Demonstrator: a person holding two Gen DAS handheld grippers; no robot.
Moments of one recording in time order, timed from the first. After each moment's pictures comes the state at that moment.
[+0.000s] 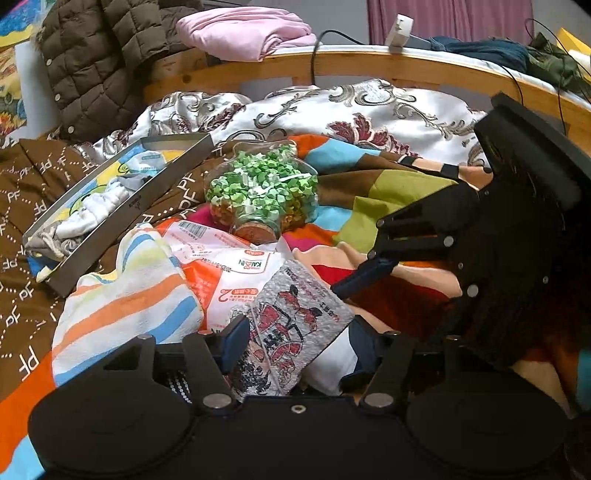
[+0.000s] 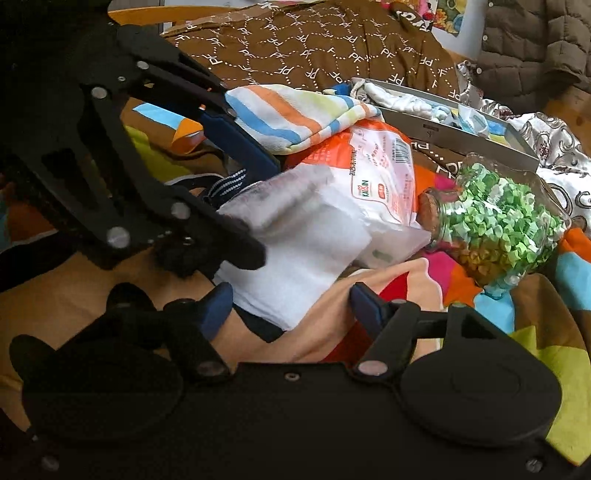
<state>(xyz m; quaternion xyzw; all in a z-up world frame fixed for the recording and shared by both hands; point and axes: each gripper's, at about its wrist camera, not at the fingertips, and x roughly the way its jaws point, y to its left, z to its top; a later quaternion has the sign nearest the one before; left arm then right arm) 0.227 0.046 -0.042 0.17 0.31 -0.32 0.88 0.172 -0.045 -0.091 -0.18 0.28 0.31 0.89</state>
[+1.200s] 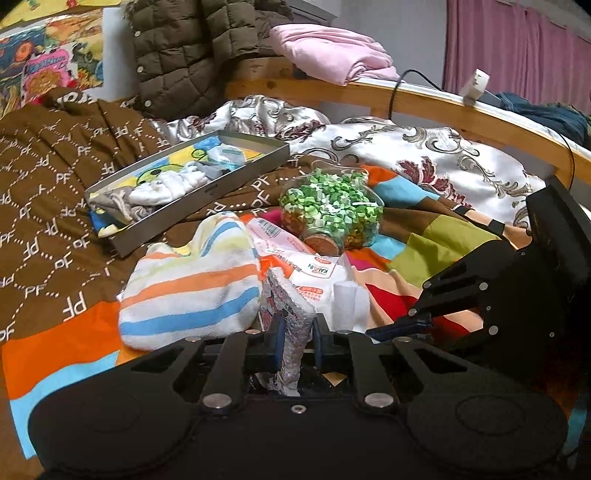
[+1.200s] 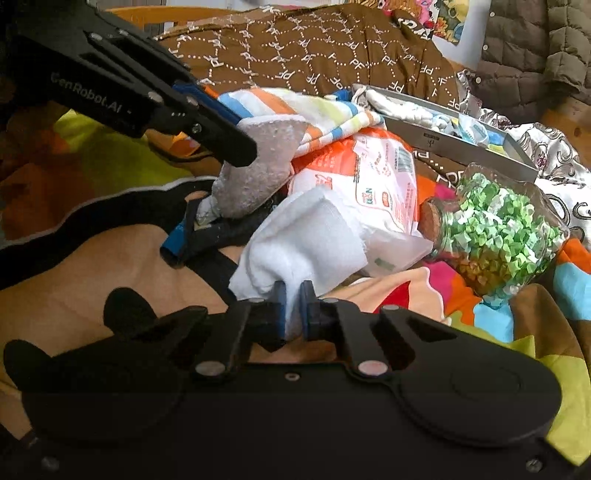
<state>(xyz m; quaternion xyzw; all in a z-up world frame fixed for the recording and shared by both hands) 0.217 0.086 -0.020 0.08 0.31 -0.23 0.92 0.180 -0.053 -0.094 -0.19 0.27 0.32 0.89</state>
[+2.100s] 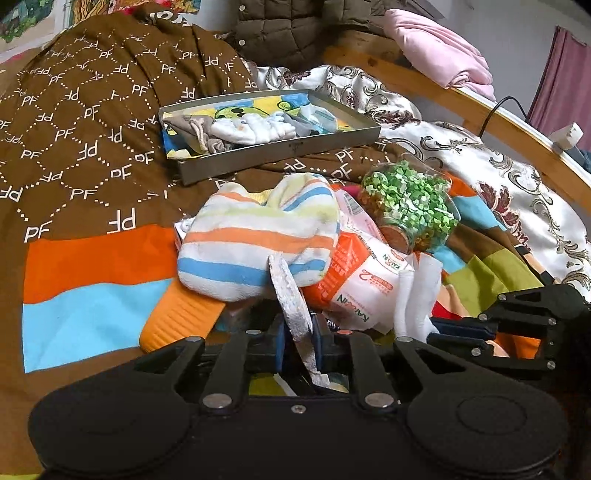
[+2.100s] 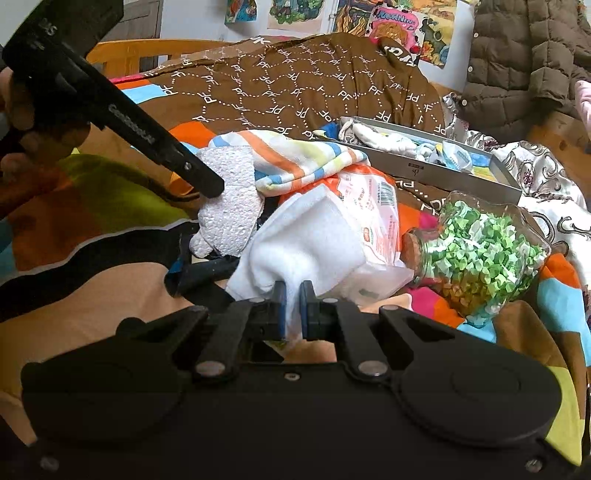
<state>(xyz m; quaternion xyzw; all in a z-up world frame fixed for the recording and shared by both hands) 0.240 0.118 -0.027 -0.04 0.39 -0.13 0.91 0.167 -0.057 -0.073 -0.17 0.23 0.31 0.91</state>
